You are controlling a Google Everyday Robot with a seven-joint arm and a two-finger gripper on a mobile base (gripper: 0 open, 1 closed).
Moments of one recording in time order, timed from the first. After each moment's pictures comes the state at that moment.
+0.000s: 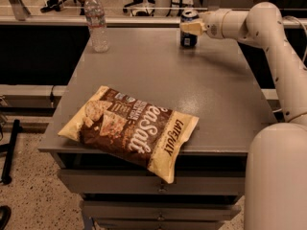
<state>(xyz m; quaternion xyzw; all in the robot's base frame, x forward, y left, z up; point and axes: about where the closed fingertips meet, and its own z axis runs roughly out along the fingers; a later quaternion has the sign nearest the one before) 0.869 -0.168 0.915 -0.32 0.71 0.18 0.60</state>
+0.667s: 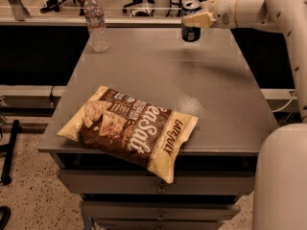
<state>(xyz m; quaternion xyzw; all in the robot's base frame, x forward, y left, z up) 0.809 -0.159 0.966 -0.41 0.68 0.20 0.57</state>
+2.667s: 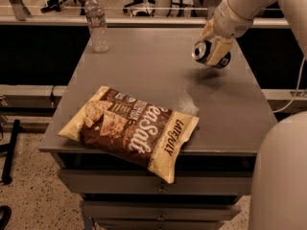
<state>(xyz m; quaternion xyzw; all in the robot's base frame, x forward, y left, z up) 0.686 -0.183 0.905 -0.76 0.60 -0.01 0.23</state>
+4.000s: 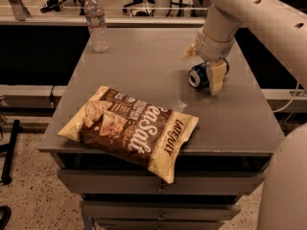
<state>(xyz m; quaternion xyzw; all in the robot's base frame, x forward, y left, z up) 0.648 -0.164 0.842 -0.86 0.50 -0.04 0.10</state>
